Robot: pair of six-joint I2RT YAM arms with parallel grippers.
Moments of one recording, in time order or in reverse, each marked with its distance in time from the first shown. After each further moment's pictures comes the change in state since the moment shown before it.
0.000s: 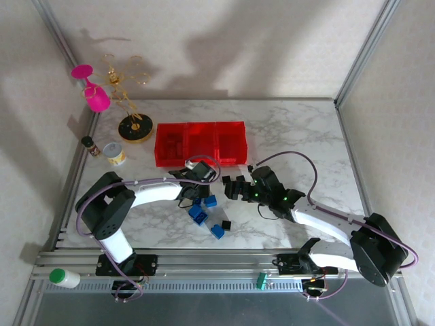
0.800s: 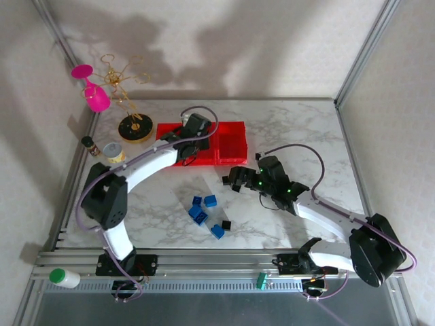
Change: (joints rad) left arm 0.192 0.123 0.501 -0.067 -0.099 0.168; right arm -0.103 0.017 0.070 0.034 -0.001 0.037
